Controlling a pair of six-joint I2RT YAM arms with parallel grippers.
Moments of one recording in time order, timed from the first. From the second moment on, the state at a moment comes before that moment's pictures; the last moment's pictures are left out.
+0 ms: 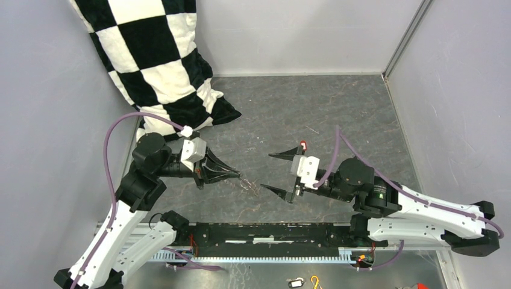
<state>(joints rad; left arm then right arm) -0.52 0.68 0.94 -0.37 1.05 0.07 1.31 0.82 0.94 -0.13 0.03 -0.34</state>
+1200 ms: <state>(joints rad) -0.52 0.61 0.87 -0.07 0.94 -0.18 1.09 0.98 0.74 0.64 -0.46 0.17</state>
